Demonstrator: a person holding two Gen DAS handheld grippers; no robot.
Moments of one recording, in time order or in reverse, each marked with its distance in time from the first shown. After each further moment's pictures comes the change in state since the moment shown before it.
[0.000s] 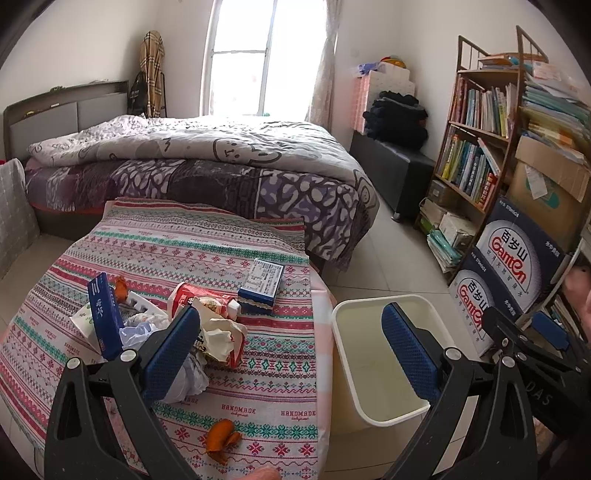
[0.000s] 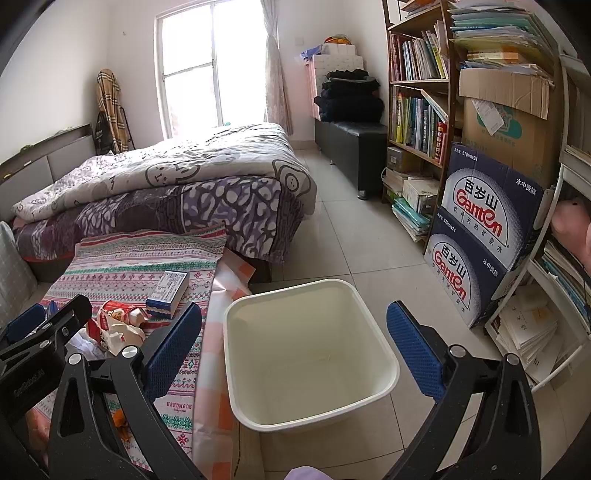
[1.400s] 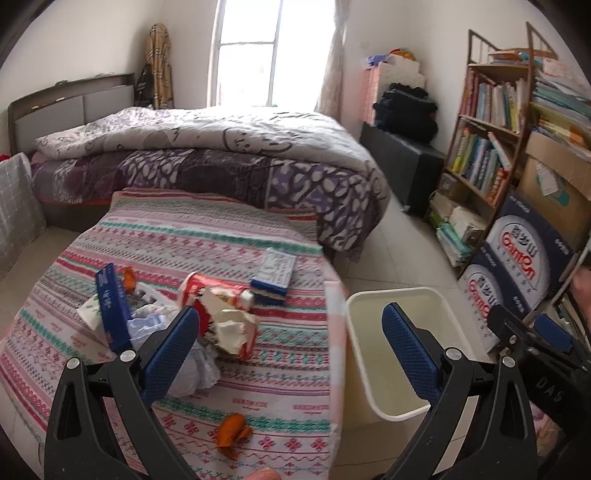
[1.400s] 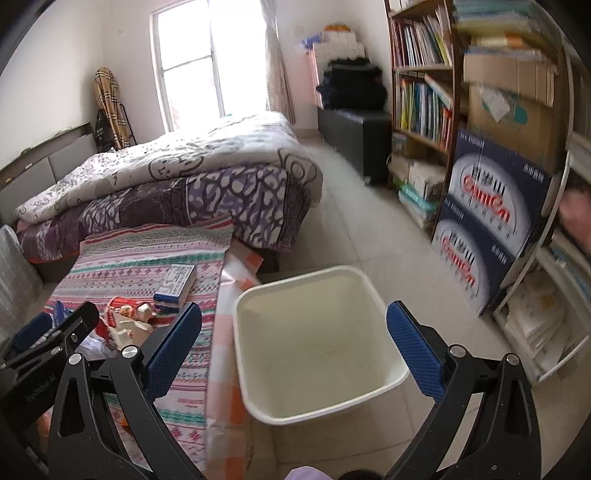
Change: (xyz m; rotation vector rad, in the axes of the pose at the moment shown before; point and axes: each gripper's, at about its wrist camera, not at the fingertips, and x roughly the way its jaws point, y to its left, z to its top) left arm 0.008 0.010 -0.001 -0.011 0.050 0.051; right arm 0.014 0.012 -0.013 0.069 0.089 0.050
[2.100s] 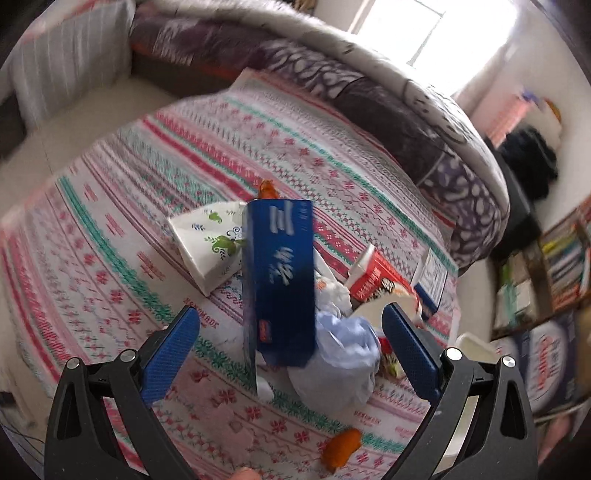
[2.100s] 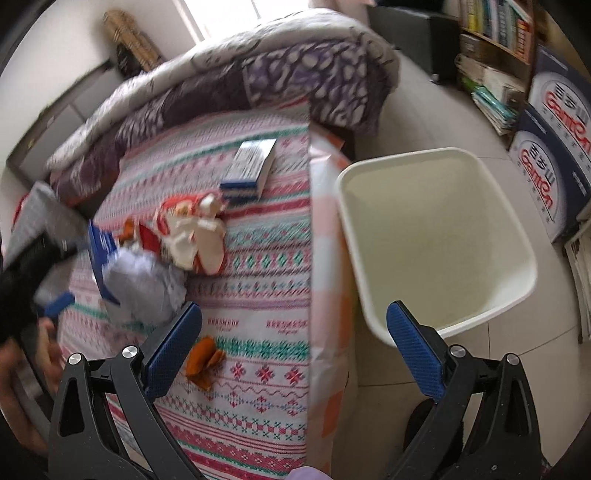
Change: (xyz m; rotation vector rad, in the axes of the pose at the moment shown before) left arm 0.065 0.211 -0.007 -0.556 0.301 0.130; right arm 0.067 0.090 -0.053 -0.070 0.425 0.177
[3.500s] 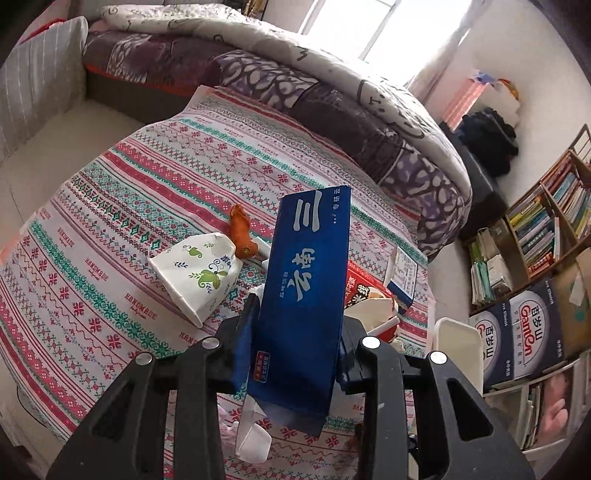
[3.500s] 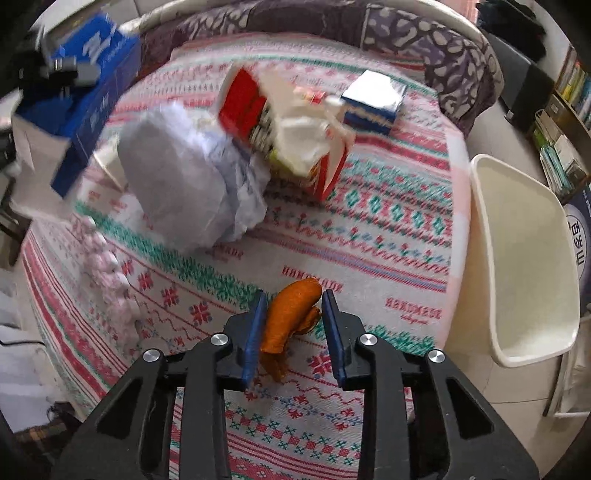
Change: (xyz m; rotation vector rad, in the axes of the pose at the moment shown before) left arm -0.020 -0.001 0.016 0.166 -0.028 -0.125; right arm 0.061 0.098 -0.030 -0.306 0.088 -0.009
